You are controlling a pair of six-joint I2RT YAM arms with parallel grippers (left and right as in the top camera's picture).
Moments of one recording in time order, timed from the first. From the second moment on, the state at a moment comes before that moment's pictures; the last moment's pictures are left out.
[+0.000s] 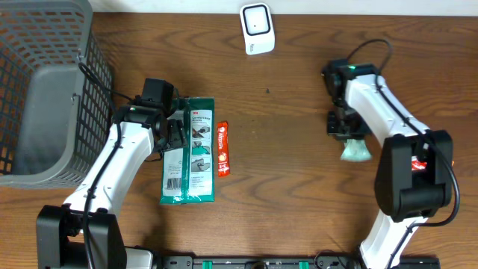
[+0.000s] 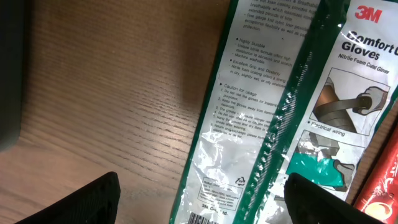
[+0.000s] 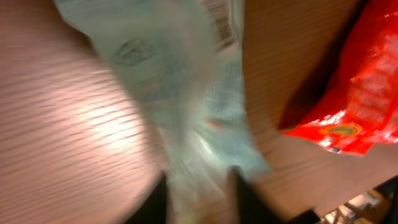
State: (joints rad) left arm -0.15 1.55 1.06 -0.88 -0.14 -0.42; right arm 0.15 1.98 1.45 -1.24 0.32 0.38
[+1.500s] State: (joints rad) left arm -0.15 1.55 1.06 -0.88 -0.14 -0.42; right arm 0.21 1.98 1.28 -0.80 0.01 0.29
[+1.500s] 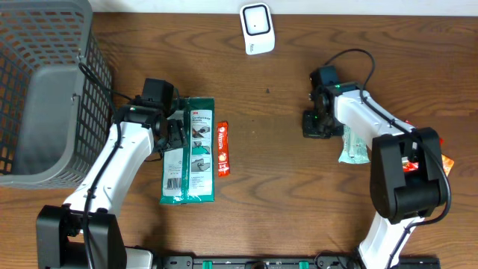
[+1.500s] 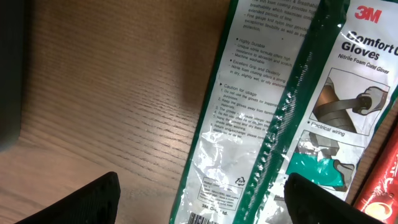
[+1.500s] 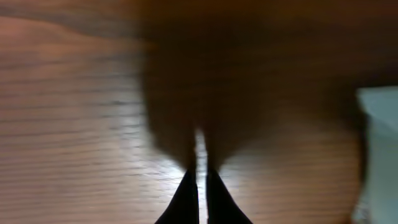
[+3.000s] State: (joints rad) left arm -0.15 1.55 1.06 -0.88 -0.14 -0.42; right arm -0.16 1.90 1.13 -0.69 -0.39 0.20
